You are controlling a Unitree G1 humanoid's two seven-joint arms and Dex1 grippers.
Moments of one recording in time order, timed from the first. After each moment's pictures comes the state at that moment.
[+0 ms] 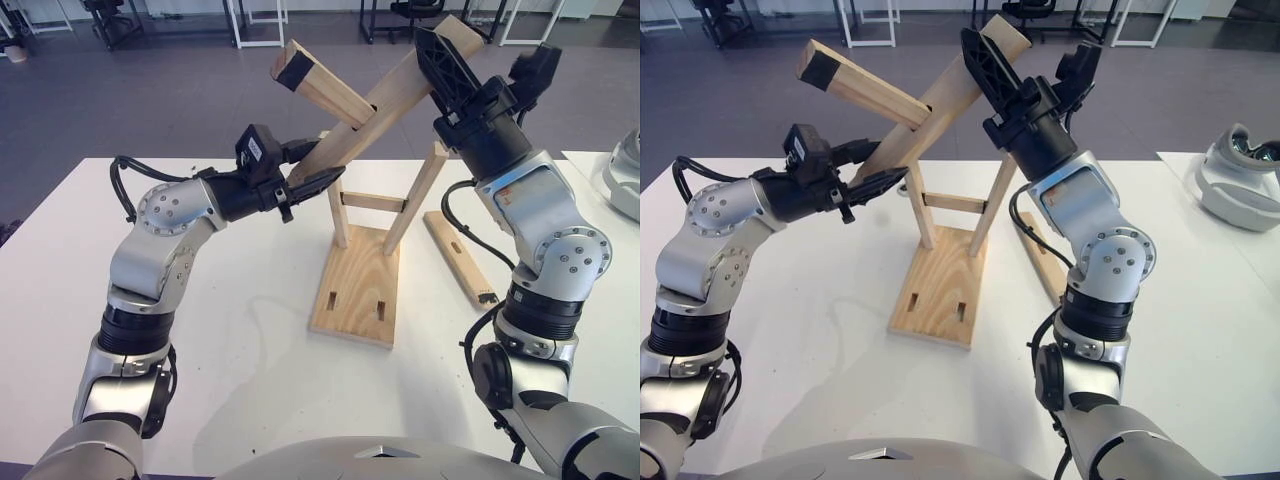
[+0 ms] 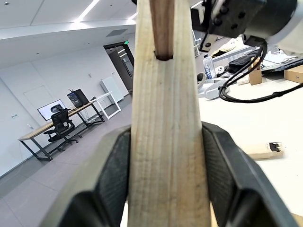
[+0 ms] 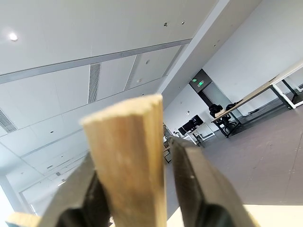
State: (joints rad) left arm -0.51 0.52 -0.06 -0.33 -0.44 0.39 -0.78; right arm -0.65 -0.18 -0.27 -0.32 1.45 0.68 -0.11
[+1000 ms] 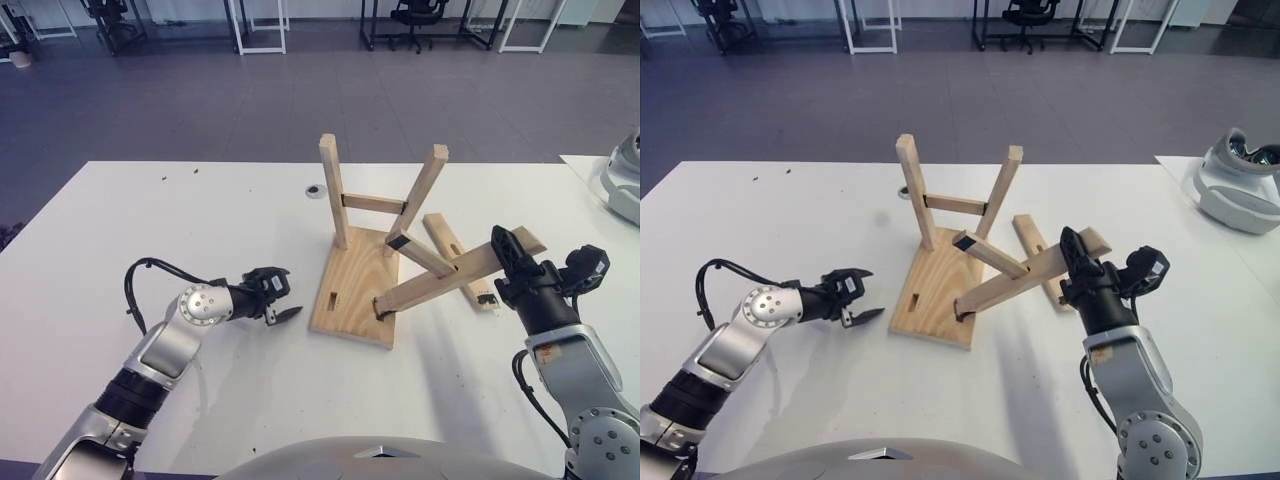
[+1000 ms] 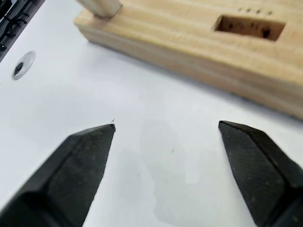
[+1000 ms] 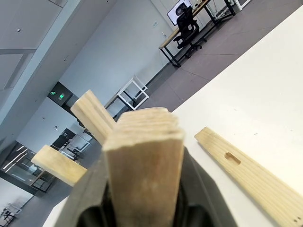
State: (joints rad) left arm -0.14 0.61 -0.34 -0.11 0.05 0.26 -0.77; right arm 0.25 -0.23 -0.34 -0.76 1.26 0.53 -0.36
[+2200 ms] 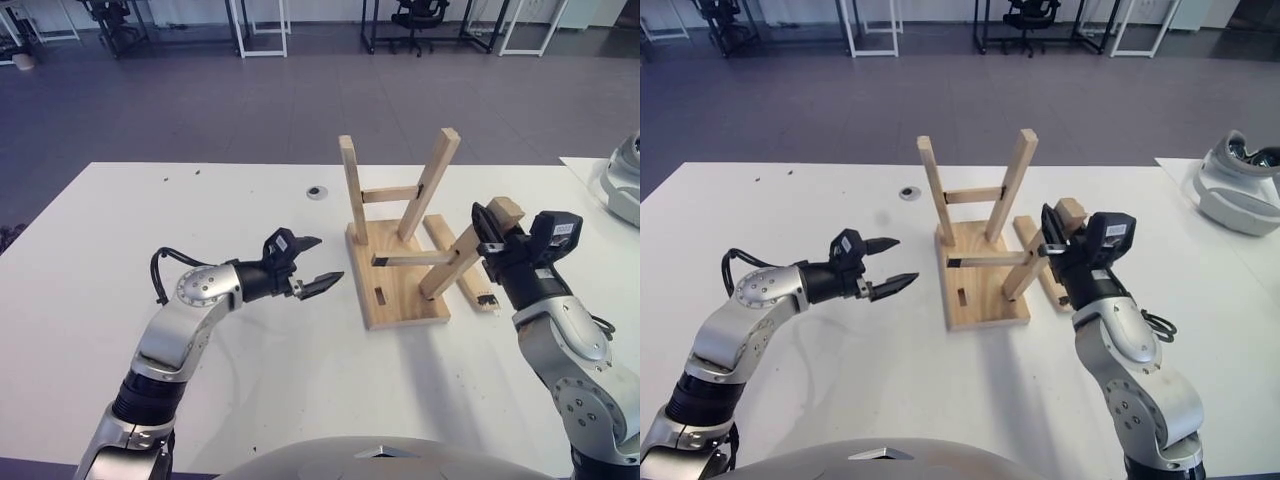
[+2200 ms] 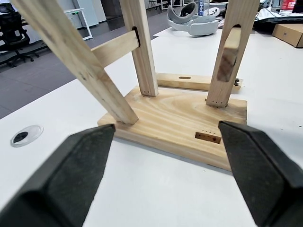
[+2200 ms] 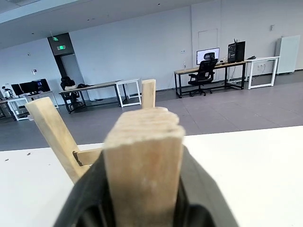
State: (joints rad) left arm -0.17 0.46 -0.15 -0.36 -0.31 0.52 -0.76; right arm 0.10 -0.43 -0.16 -0.75 0.75 0.52 -0.18
